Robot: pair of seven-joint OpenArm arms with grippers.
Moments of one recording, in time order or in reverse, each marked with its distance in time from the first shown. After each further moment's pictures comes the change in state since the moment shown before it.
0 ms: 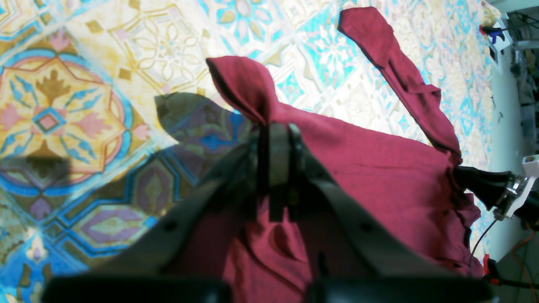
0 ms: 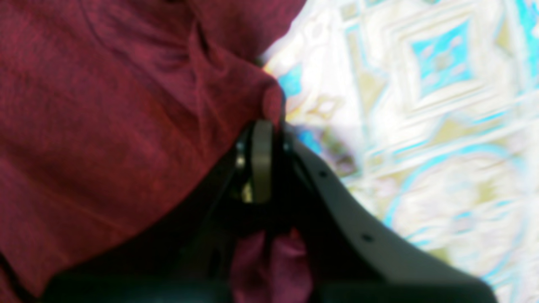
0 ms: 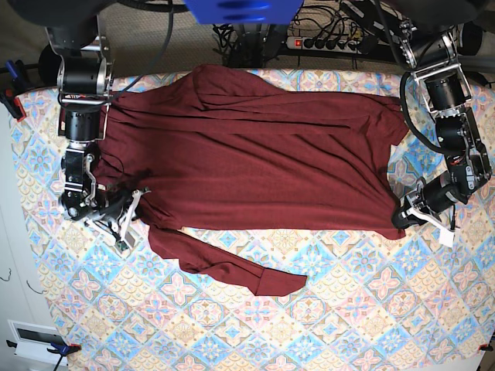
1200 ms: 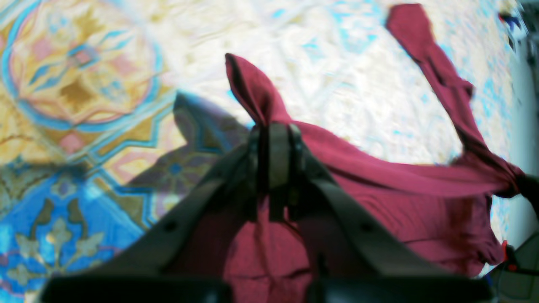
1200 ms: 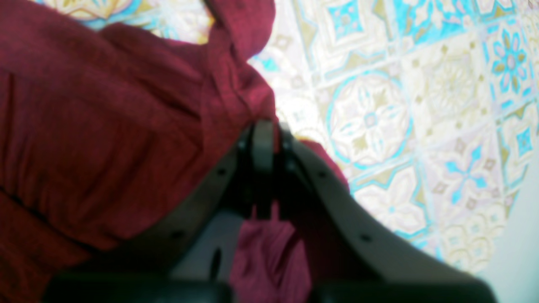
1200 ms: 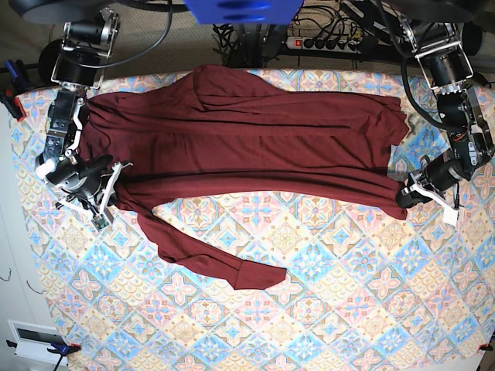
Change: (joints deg) left arm 9.7 -0.4 -3.1 8.7 -1.2 -0.3 0.0; right arm -19.2 -0.1 11.5 34.5 1.0 0.3 -10.5
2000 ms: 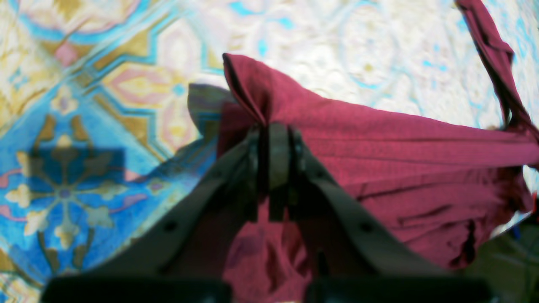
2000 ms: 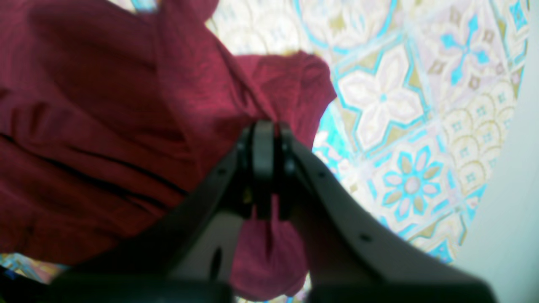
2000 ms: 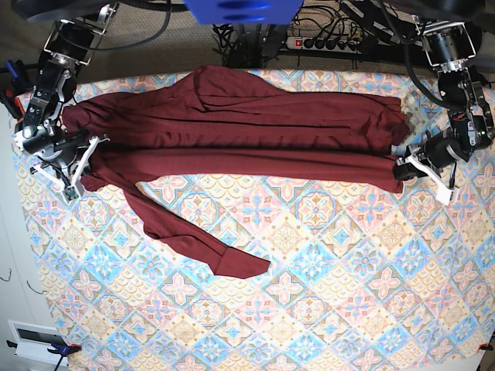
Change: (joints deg) left arm 8.2 -1.5 0.0 7.8 0.2 -0.2 5.1; right arm -8.0 0.2 11.4 6.8 5.4 0.0 -8.2
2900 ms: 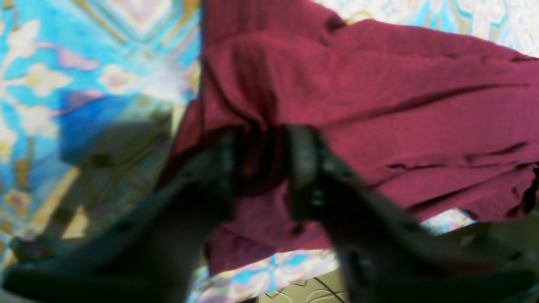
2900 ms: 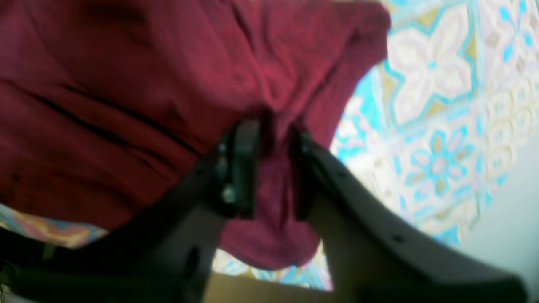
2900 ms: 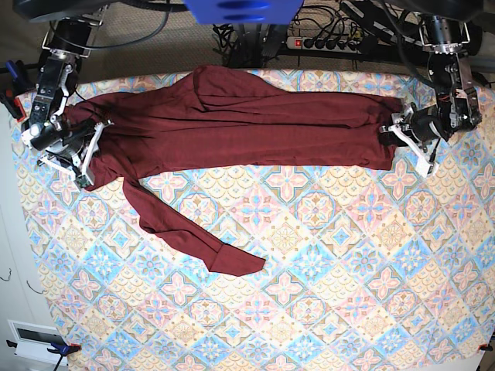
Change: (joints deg) left arm 6.6 -0.3 5.6 0.3 5.5 0.2 0.1; right arm -3.1 2.5 -4.8 0.1 -0.3 0.0 -4.1
